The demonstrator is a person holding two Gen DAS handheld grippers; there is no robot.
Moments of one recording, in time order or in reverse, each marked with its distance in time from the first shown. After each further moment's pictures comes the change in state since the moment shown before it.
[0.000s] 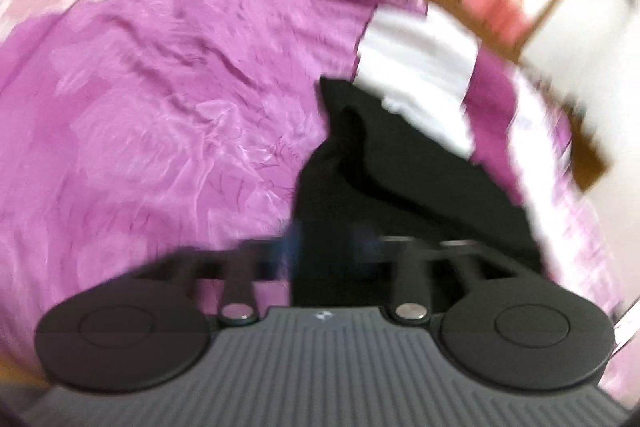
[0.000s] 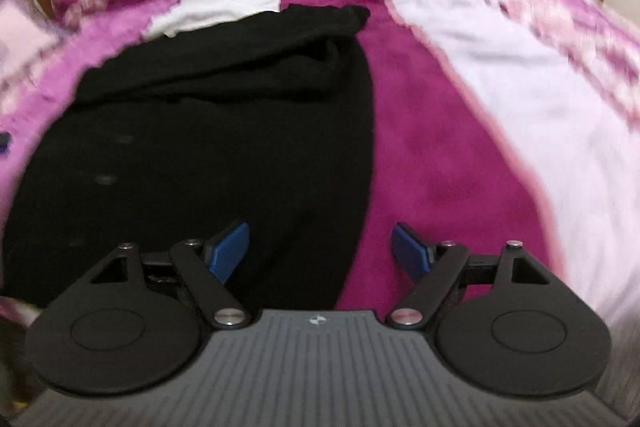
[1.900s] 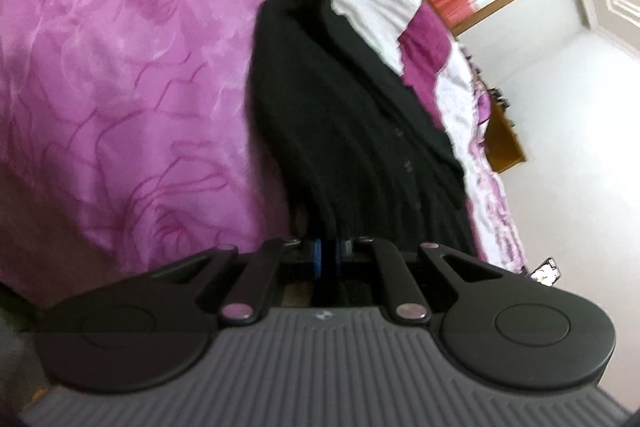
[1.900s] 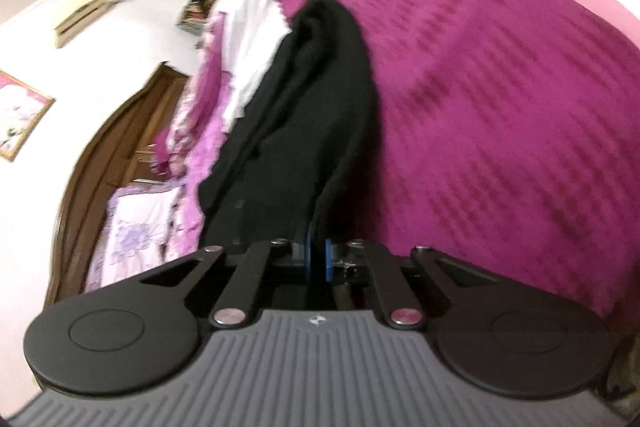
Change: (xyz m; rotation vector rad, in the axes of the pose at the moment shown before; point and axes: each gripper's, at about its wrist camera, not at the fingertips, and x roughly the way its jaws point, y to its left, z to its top) left arm -0.001 0.026 -0.101 -0.112 0.184 -0.271; right arm 0.017 -0.066 -0.049 0.656 -0.001 0.542
